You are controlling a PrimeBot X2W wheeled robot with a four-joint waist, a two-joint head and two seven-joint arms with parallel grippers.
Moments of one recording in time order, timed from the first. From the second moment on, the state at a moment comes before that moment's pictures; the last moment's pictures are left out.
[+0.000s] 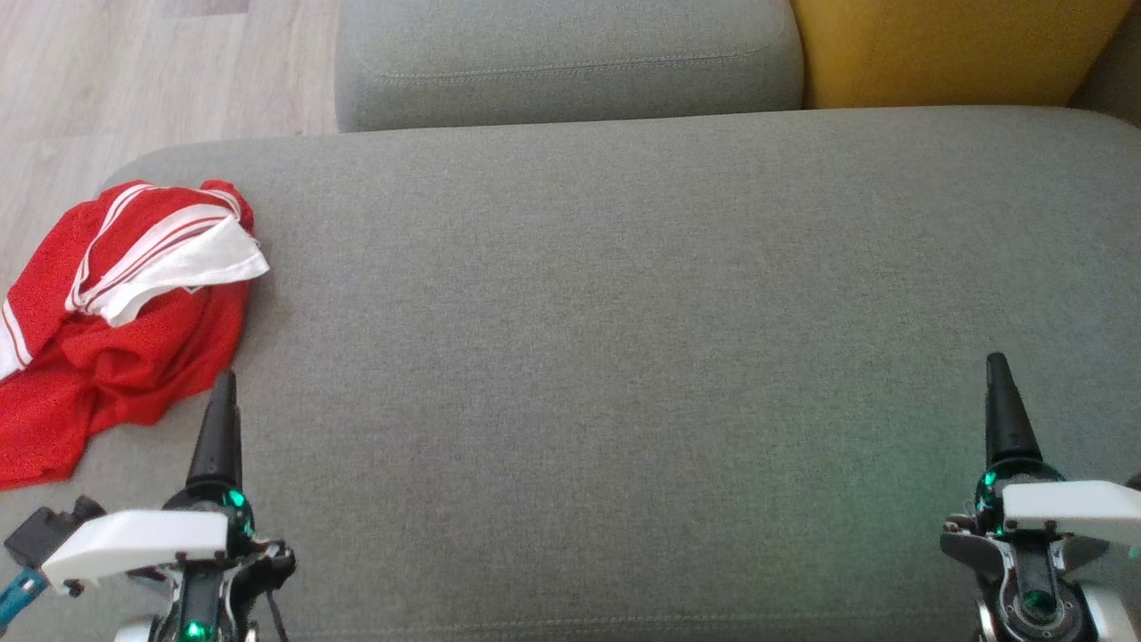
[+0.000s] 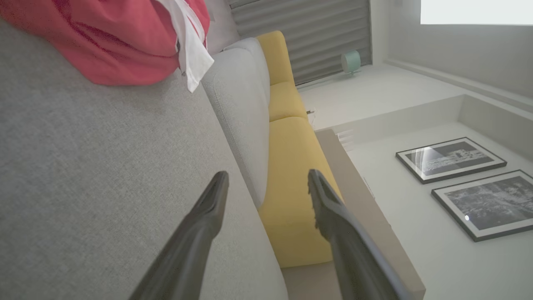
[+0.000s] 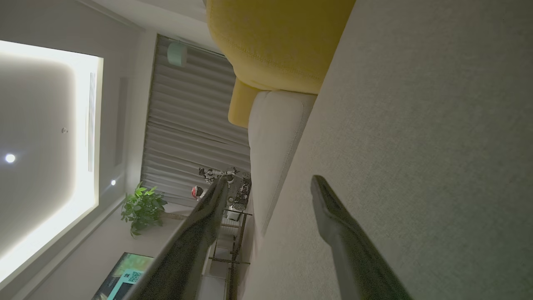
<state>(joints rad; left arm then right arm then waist) -0.02 0.04 0.07 0.22 -1.35 -0.12 0.02 -0.04 -0.06 -0.08 0.25 1.32 0.13 0.03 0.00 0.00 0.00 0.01</state>
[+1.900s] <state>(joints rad) -0.02 0.14 -0.10 0.19 -0.50 -0.08 -0.14 -0.05 -0.07 0.01 0.21 0.41 0.13 -0.05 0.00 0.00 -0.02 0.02</state>
